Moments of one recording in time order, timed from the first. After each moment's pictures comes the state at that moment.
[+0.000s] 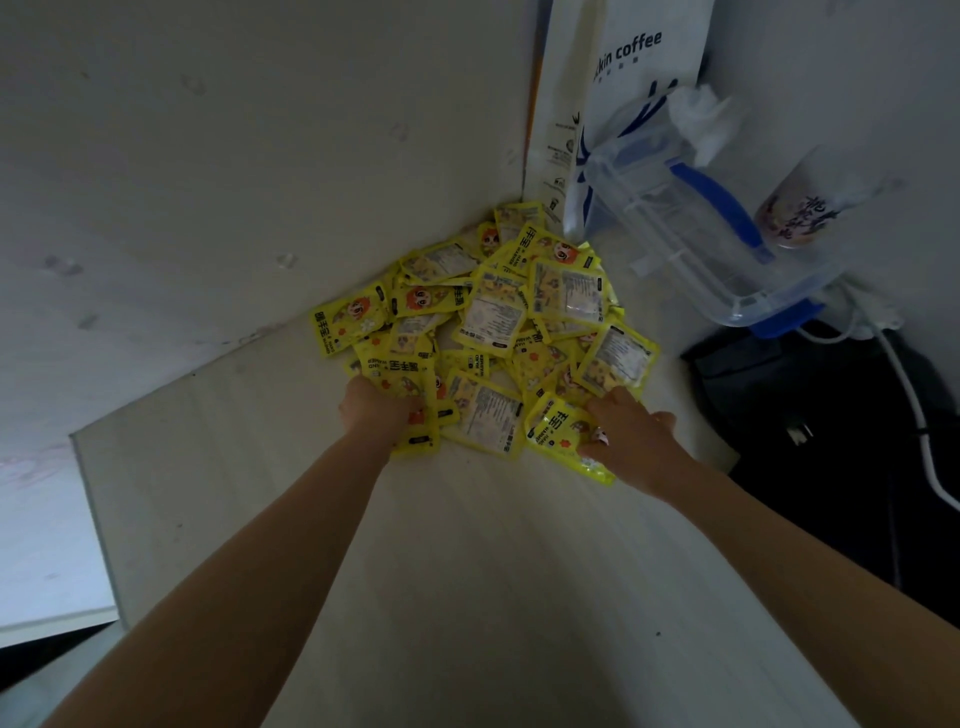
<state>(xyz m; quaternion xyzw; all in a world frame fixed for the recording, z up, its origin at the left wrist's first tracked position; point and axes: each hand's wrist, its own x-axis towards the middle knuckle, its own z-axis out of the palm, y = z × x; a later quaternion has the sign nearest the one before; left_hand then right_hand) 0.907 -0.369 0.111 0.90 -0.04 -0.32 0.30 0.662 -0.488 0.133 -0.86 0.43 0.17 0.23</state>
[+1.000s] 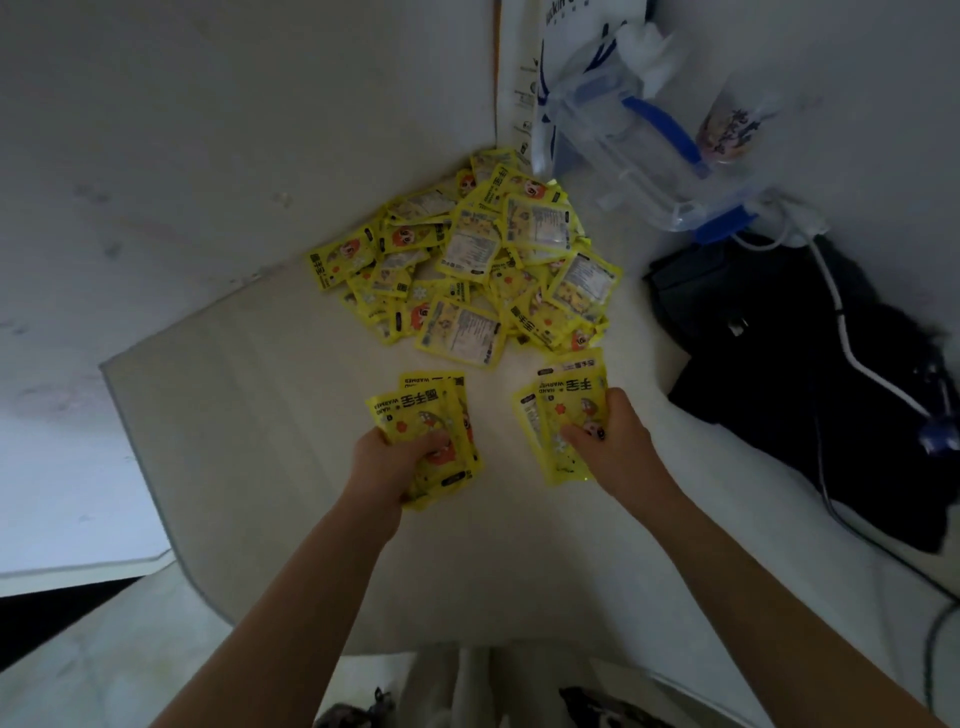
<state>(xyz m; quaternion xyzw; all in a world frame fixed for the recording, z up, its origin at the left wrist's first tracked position) 0.782 -0.236 0.152 0.72 0.04 -0.49 0.50 0.590 -0.359 0.161 -0.67 0.56 -0.09 0.48</state>
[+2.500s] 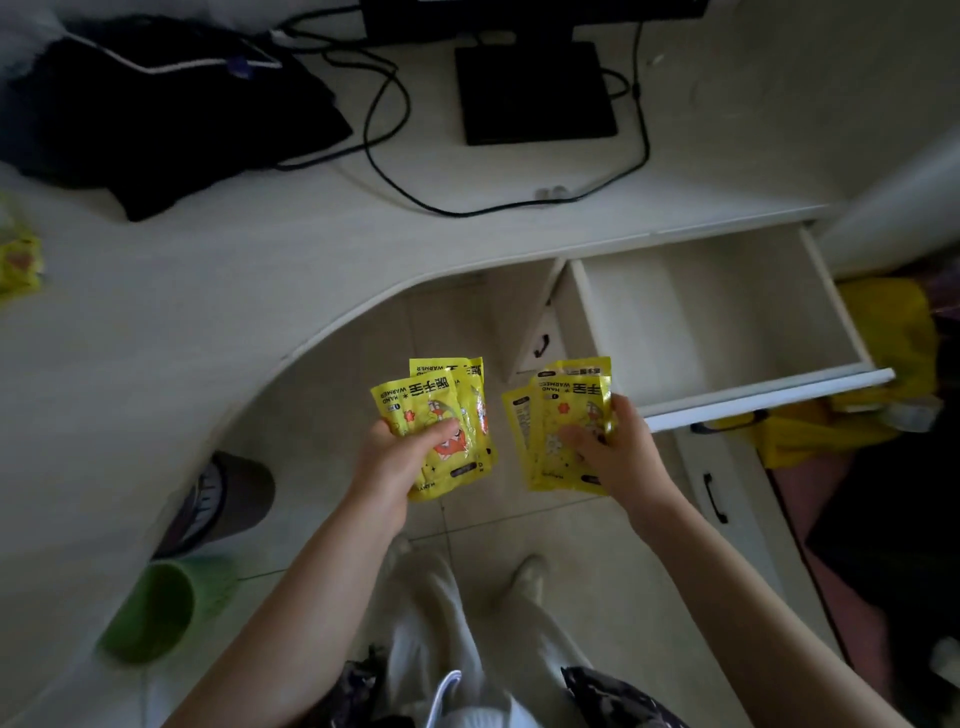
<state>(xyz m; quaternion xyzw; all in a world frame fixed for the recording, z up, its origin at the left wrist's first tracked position) 0.449 0.000 0.130 0.62 -0.36 -0.68 0.14 0.269 0.127 0.146 -0.13 0.80 -0.41 0.42</state>
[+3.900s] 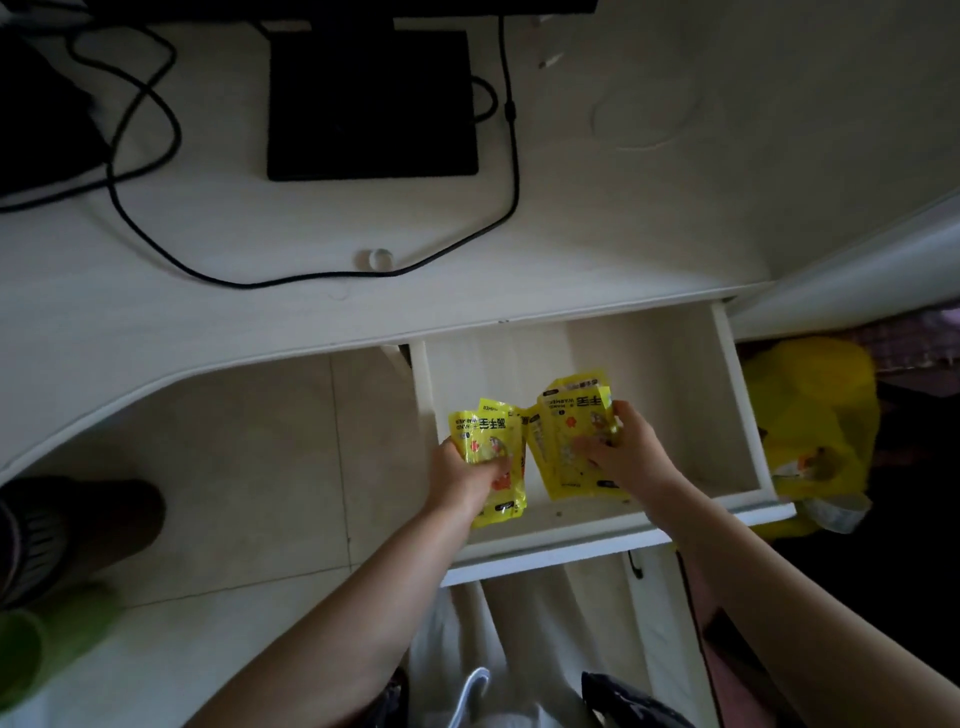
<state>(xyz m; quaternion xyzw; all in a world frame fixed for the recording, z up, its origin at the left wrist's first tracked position) 0.110 0.028 0.045 0.66 -0.40 -0.63 0.02 -0.056 0.108 0.063 -0.14 0.82 -0.29 0.48</state>
